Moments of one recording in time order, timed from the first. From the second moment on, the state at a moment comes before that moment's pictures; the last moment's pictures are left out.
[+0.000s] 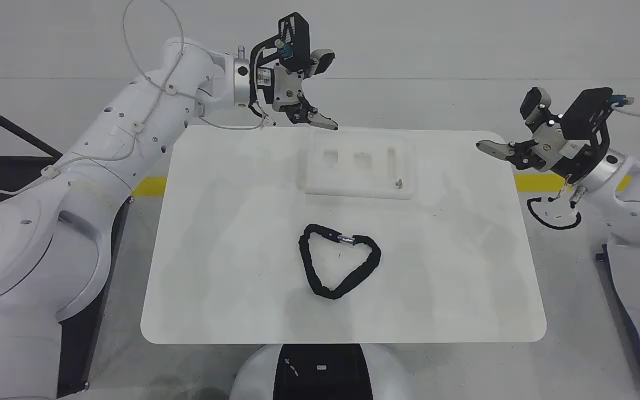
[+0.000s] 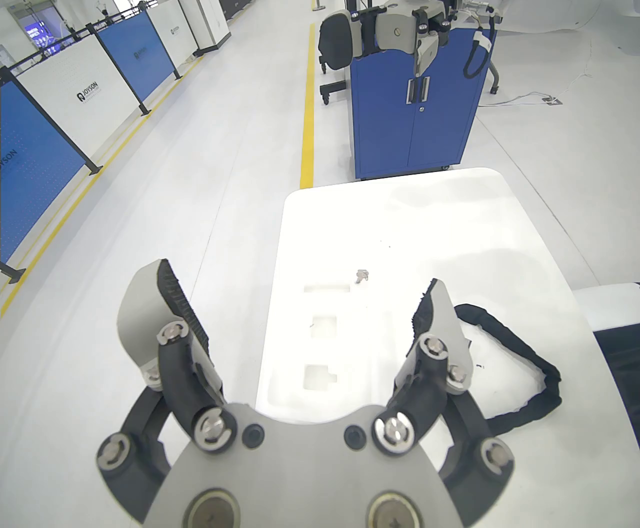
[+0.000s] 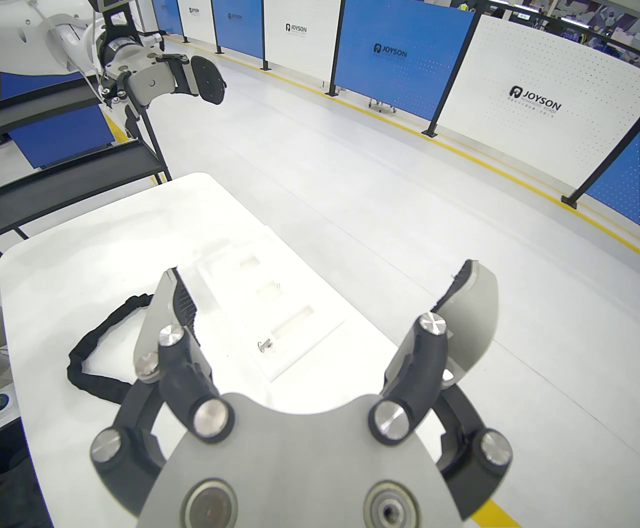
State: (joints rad) left arm -0.04 -1.19 -0.20 -0.76 0.96 -1.01 0.43; right arm -1.00 -0.80 1.51 -1.55 -0.71 -0.81 0.29
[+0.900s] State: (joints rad) left arm -0.04 -1.19 -0.20 -0.76 0.96 -1.01 0.43; right arm -1.02 -0.81 1.47 -1.54 -0.70 -0.76 0.31
